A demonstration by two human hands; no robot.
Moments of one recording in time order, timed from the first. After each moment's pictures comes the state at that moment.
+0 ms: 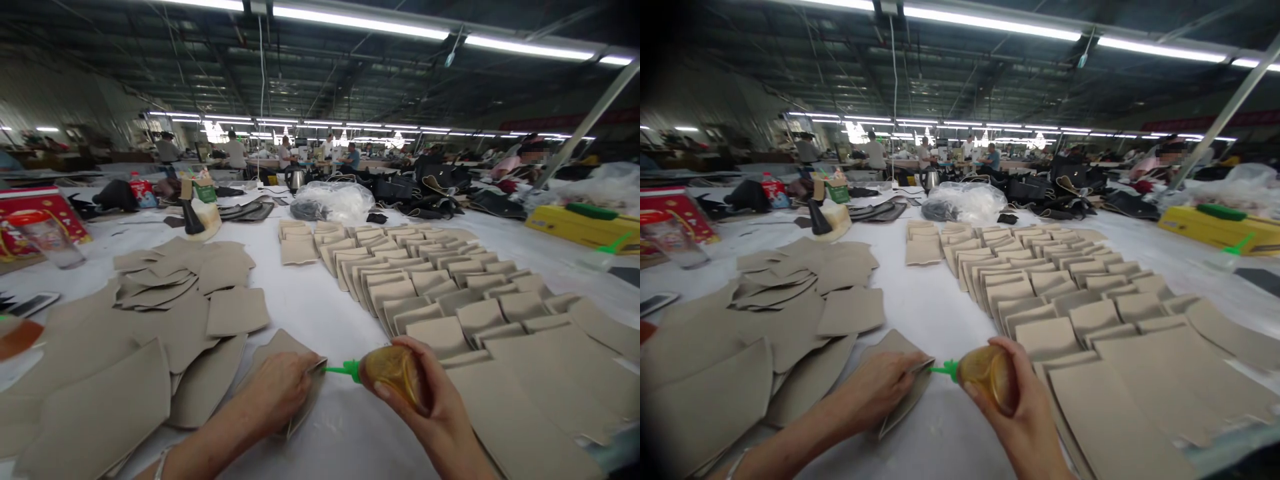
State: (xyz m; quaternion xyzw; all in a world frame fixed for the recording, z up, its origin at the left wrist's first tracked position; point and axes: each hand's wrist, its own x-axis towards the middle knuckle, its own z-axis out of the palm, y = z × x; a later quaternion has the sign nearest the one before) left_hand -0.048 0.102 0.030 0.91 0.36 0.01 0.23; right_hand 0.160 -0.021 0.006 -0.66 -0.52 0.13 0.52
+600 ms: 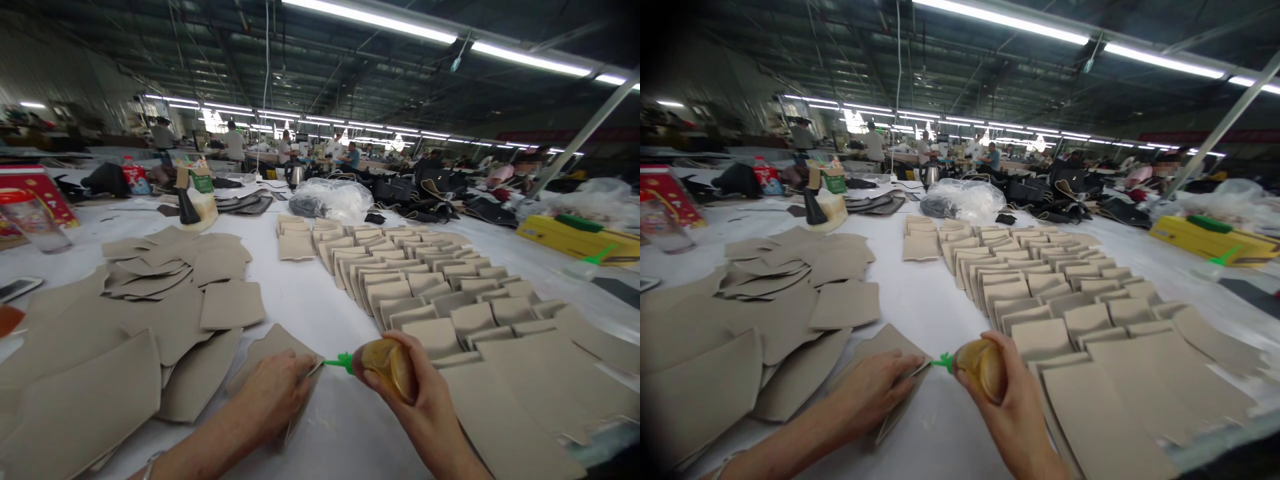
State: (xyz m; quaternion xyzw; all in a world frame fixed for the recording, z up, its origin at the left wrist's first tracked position) left_hand -0.048 0.093 0.024 0.90 0.37 0.00 0.22; right_hand 0.155 -0.016 0.013 -0.68 -0.54 0.11 0.49
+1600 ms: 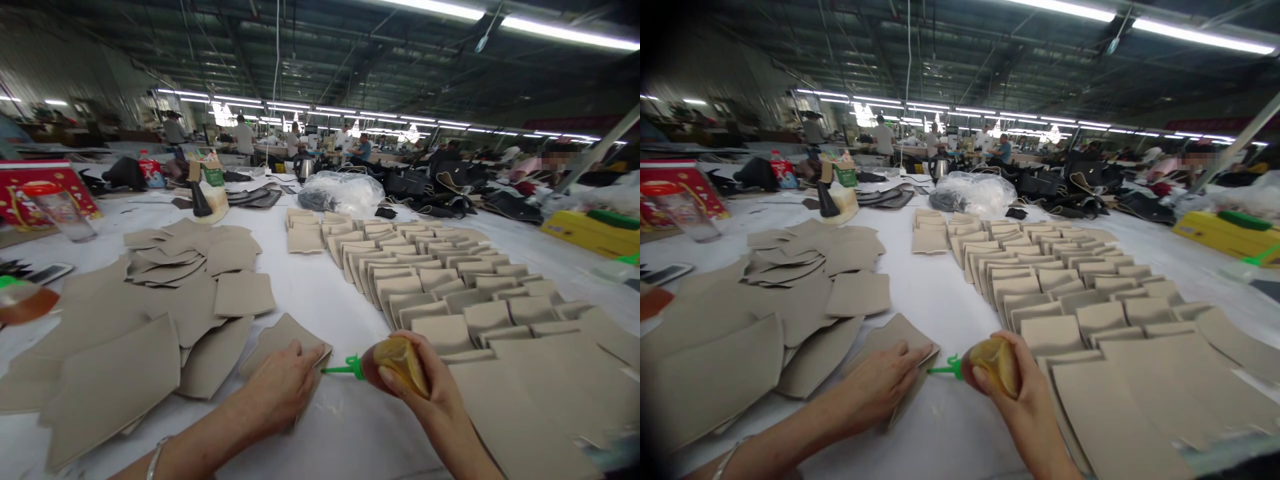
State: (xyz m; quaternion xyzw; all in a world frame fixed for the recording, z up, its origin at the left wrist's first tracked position) left_hand -0.056 0.087 0.020 0.91 0.36 -0.02 0.20; right_hand 0.156 -0.022 0.006 -0.67 -0.49 0.22 0.51
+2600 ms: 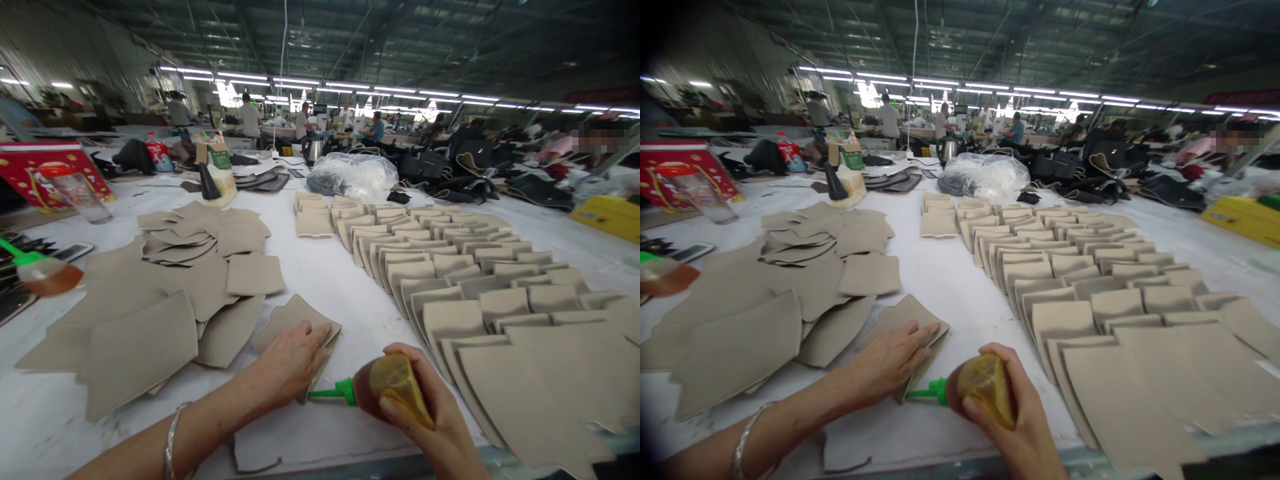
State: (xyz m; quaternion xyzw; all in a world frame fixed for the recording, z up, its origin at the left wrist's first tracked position) left_hand -0.060 0.084 0.022 0.90 0.37 -0.03 0.21; right_hand 0.128 -0.044 0.001 -0.64 -0.48 0.28 0.52
